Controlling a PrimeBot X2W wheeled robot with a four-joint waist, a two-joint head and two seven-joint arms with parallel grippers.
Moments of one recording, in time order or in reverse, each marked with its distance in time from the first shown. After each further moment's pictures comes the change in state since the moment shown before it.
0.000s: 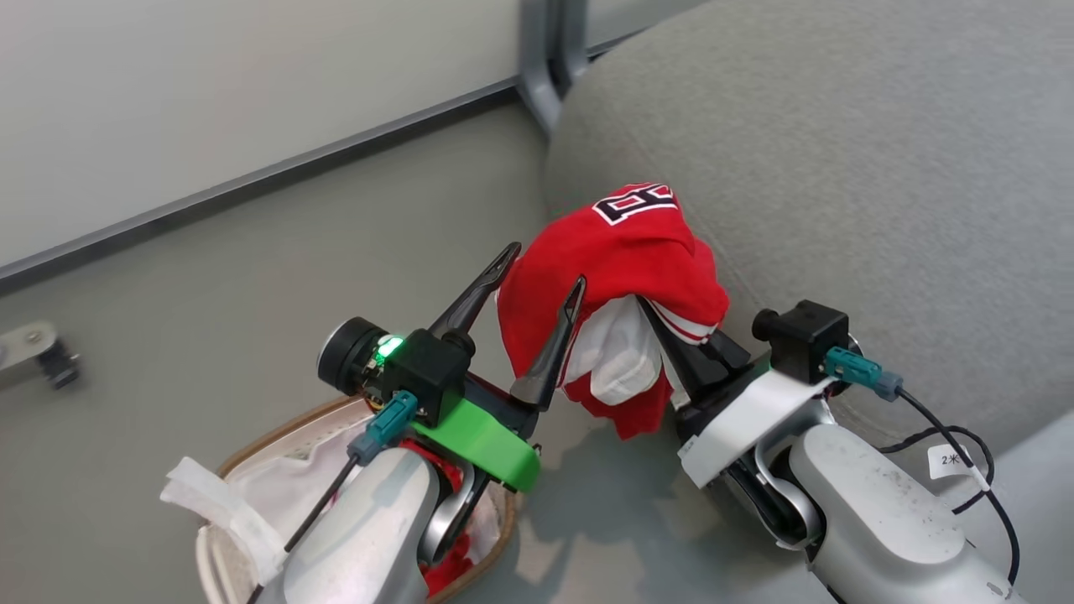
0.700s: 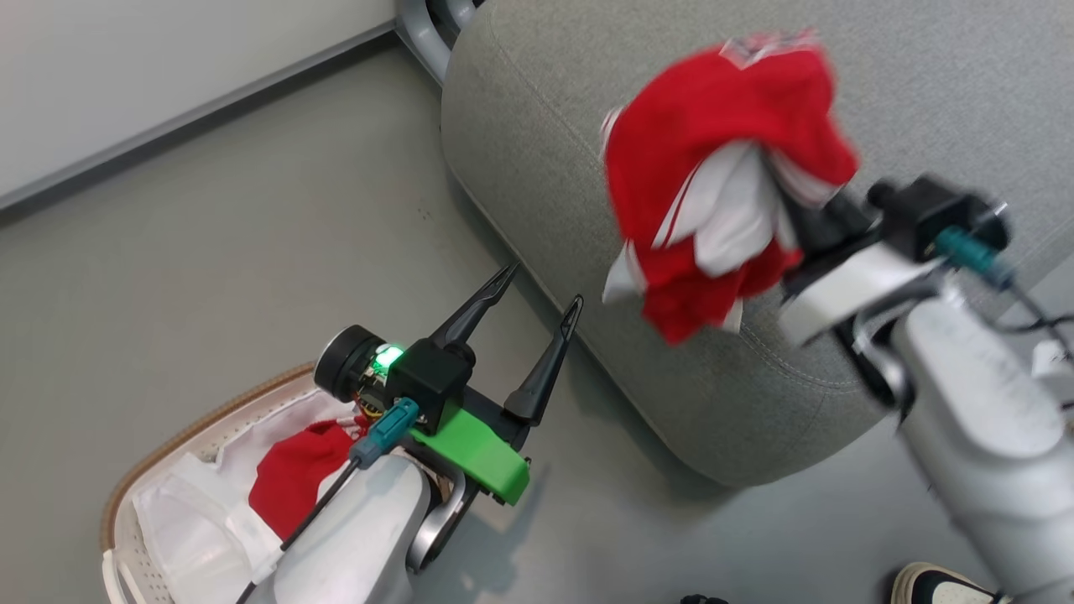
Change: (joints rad) left arm -0.012 0.042 -0.056 0.024 -0.023 0.000 0.000; right arm -0.141 -0.061 -0.221 0.062 -0.232 0.000 0.000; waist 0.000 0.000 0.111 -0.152
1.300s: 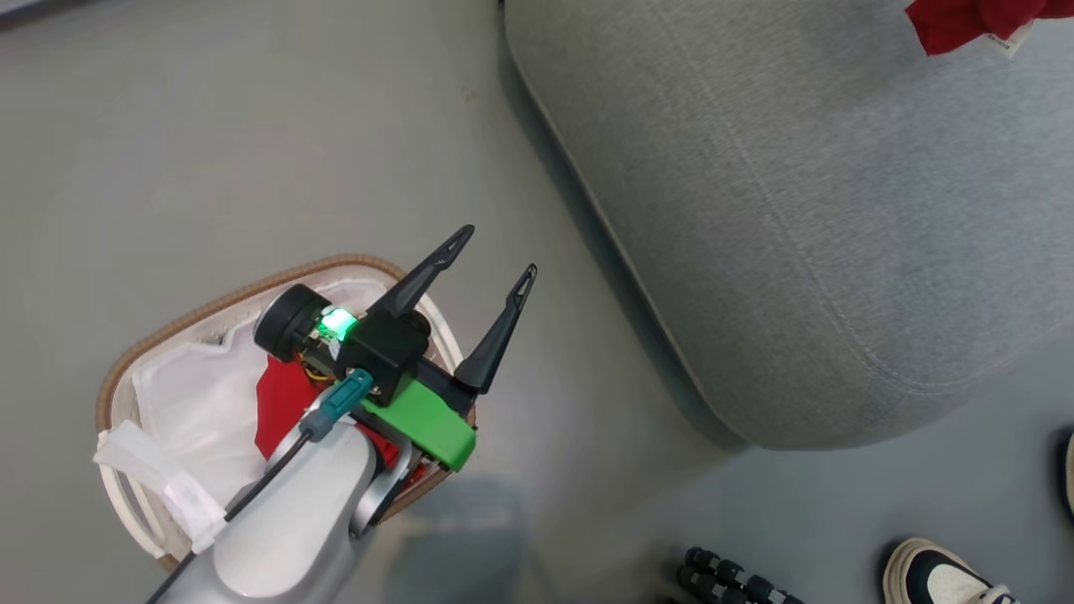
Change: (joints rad) left arm -0.078 0.123 -0.030 -0.017 -0.001 0.000 0.000; right arm -0.509 -0.186 -0.317 0.376 -0.176 0.000 0.000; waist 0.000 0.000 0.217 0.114
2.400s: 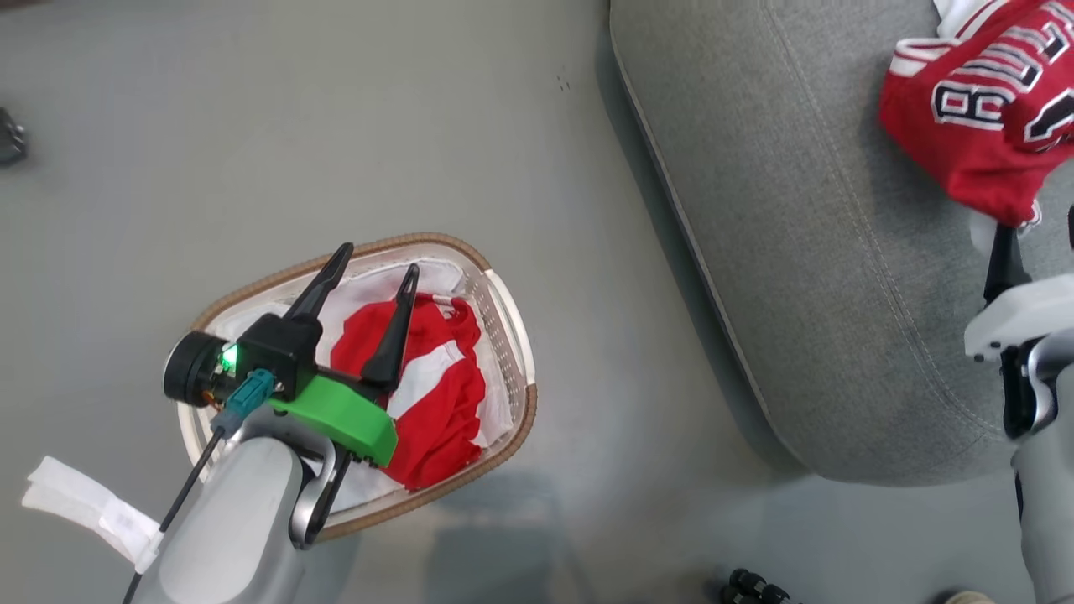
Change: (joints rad) left arm 0.082 -0.016 0.229 0.119 0.005 0.000 0.000; right arm 0.528 0.256 -0.388 -0.018 -0.065 0.000 0.000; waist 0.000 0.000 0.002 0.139
